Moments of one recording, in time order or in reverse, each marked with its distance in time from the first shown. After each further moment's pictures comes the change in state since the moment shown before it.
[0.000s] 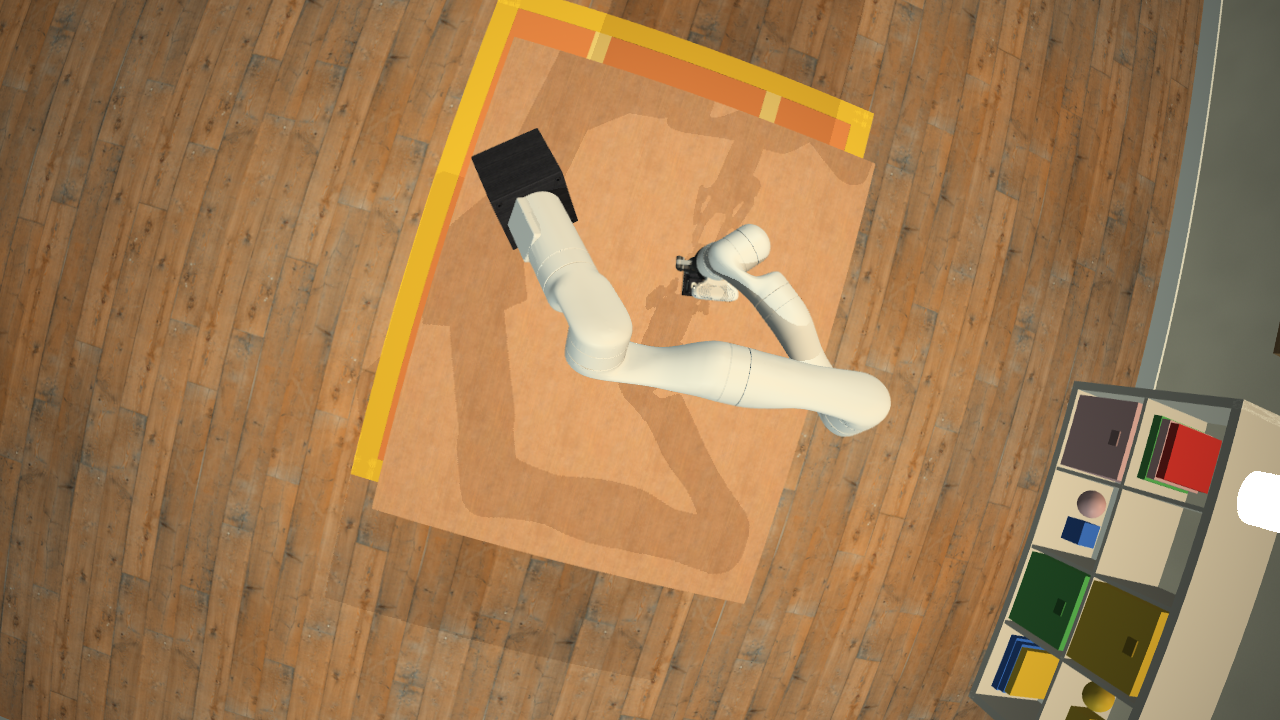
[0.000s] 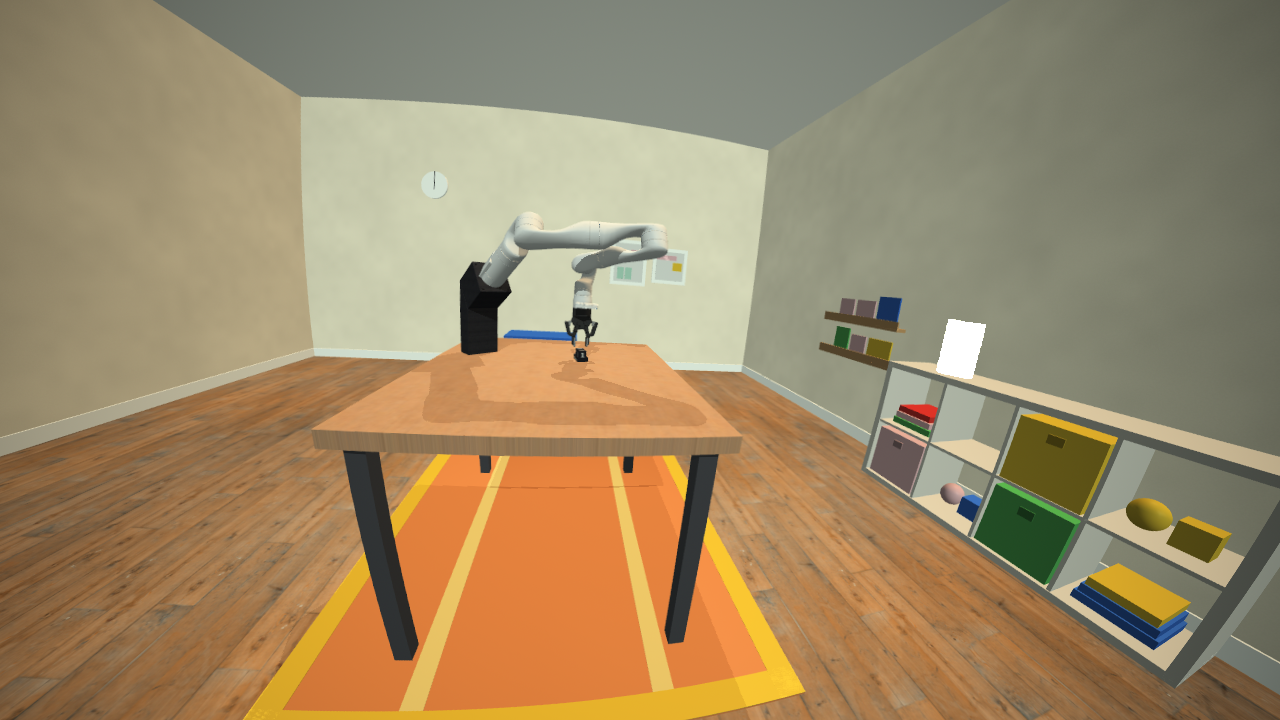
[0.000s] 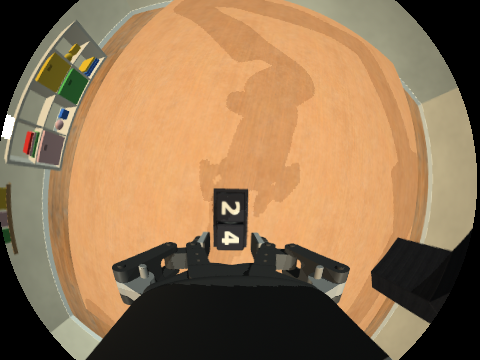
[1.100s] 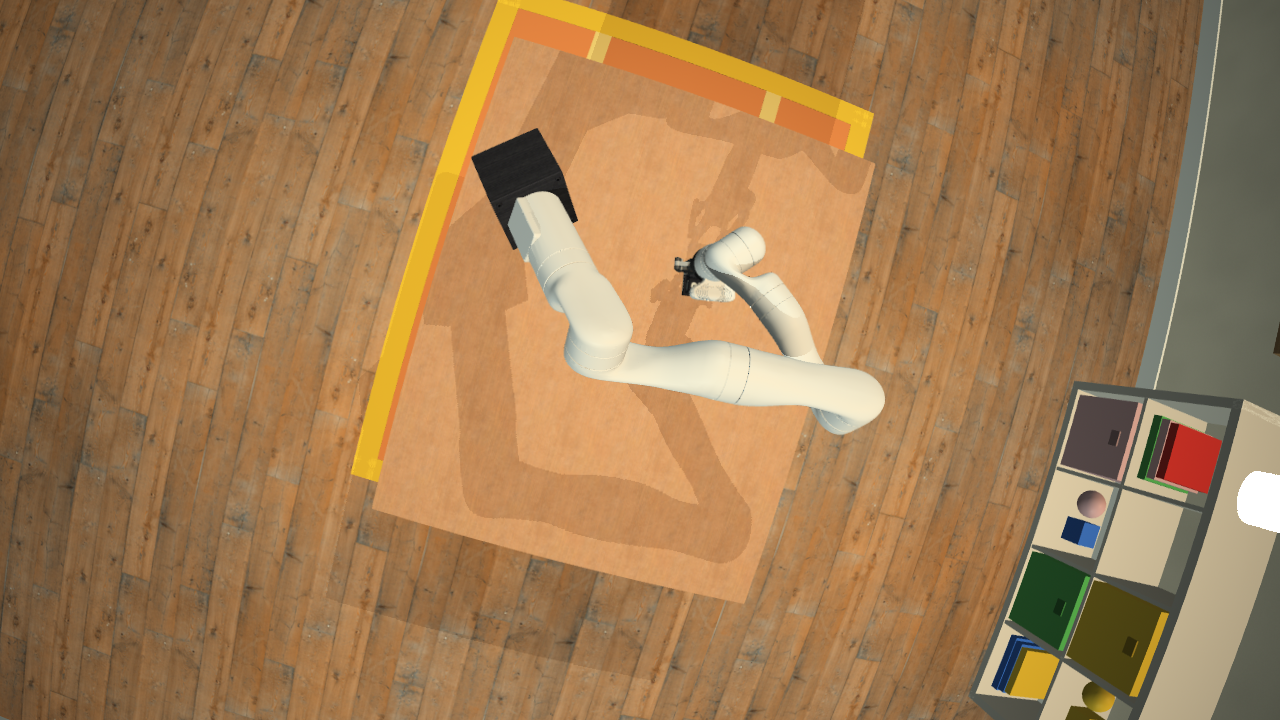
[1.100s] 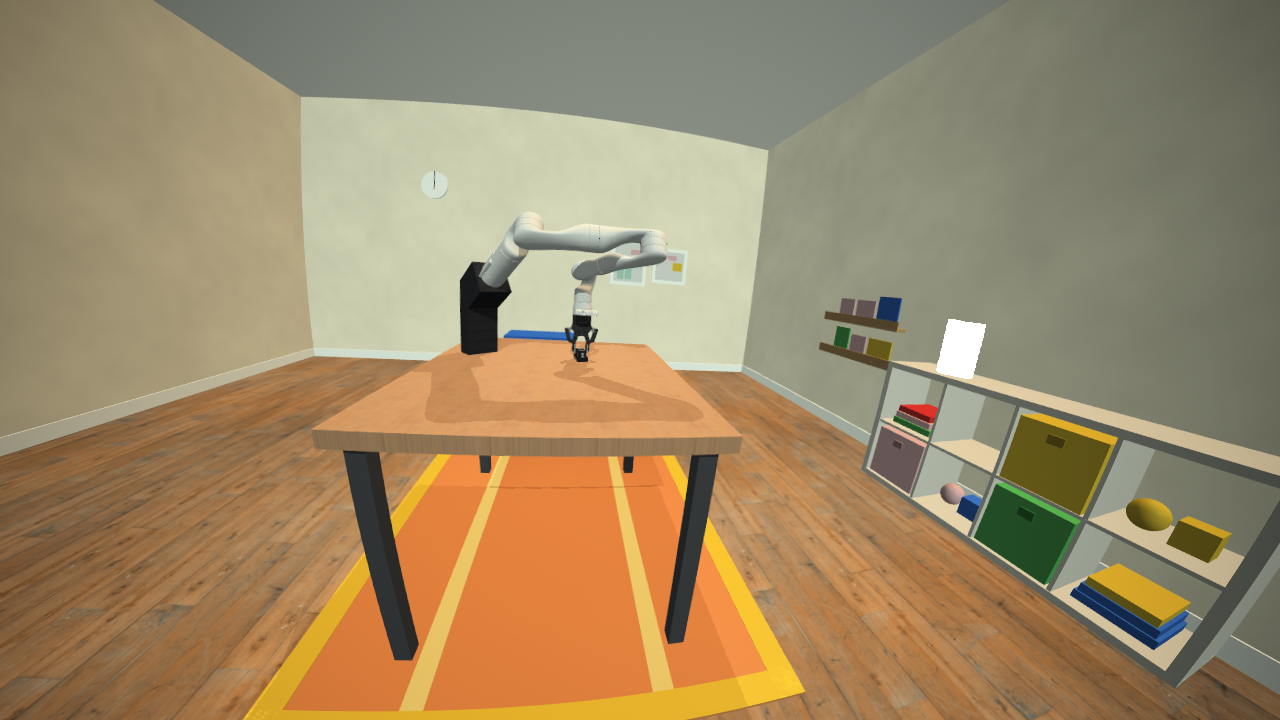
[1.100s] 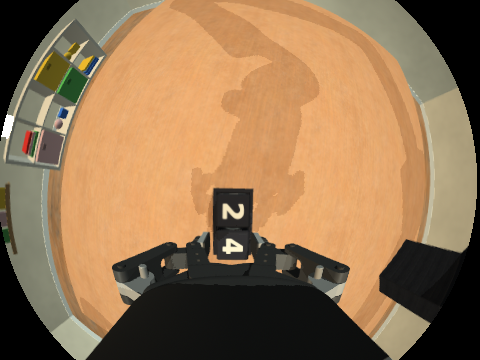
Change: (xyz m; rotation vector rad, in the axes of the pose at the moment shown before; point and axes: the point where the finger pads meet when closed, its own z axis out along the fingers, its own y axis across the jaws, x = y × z) arm -0.001 -0.002 0.027 0.005 -0.002 0.000
